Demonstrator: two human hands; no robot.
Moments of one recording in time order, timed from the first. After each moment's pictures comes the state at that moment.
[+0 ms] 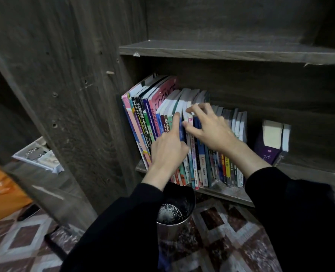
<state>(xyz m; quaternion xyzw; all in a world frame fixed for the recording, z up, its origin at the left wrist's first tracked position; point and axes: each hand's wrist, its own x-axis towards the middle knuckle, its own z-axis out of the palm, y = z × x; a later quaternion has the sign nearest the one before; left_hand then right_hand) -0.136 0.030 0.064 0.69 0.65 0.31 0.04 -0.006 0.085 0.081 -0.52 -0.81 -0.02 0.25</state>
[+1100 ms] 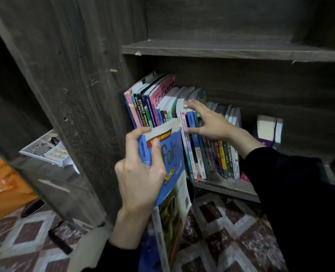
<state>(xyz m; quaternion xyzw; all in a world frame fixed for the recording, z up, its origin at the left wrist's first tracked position) -0.161 -0.084 0.076 0.55 0.53 0.64 -0.06 0.007 0.085 0.093 -0.49 -0.84 0.12 0.17</state>
